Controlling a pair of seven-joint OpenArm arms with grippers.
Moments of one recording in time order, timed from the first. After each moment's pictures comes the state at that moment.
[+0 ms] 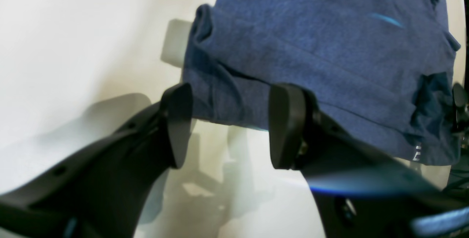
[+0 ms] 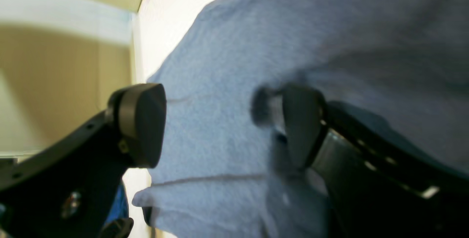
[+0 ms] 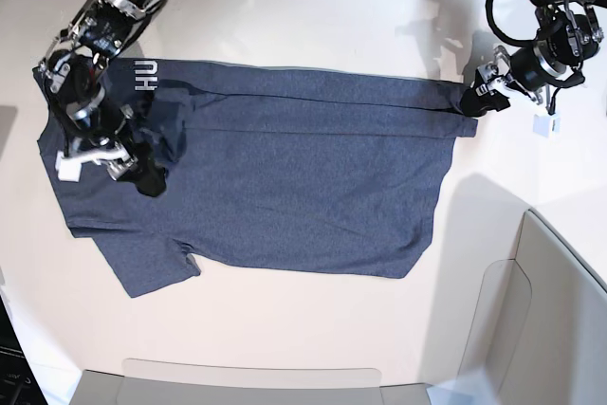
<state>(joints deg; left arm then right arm) 15.1 -17.5 -33.0 101.2 -57.3 -9.8 69.9 3.7 -3.3 43.0 94.4 53.3 12.7 -68.7</state>
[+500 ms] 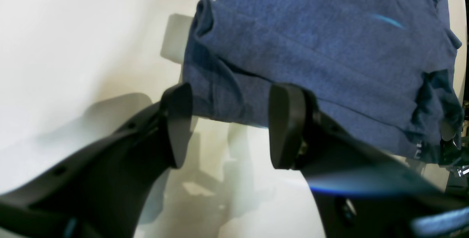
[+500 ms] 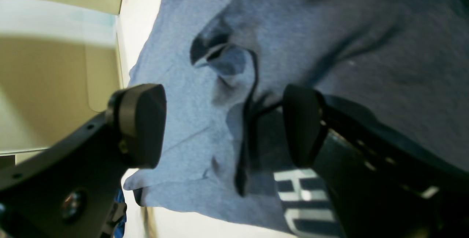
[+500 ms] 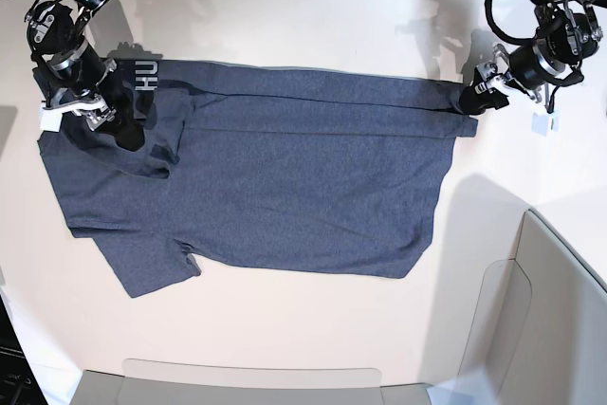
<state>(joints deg) 15.8 -17.5 -32.9 101.2 -57.5 -9.8 69.7 -6.4 -0.3 45.0 97.4 60.3 12.7 -68.7</state>
